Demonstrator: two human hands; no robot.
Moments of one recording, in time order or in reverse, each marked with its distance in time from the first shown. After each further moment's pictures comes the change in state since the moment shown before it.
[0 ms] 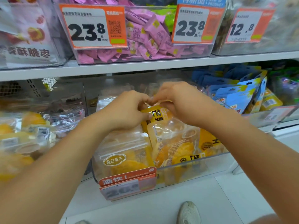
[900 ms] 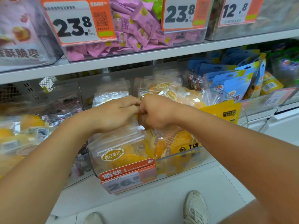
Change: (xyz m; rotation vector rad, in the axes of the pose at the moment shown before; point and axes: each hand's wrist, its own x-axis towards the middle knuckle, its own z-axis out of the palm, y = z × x) left_hand -0.012 -0.020 -0.002 -0.087 -0.246 -0.025; right_hand 0.015 -0.039 0.037 0.155 -0.375 0.252
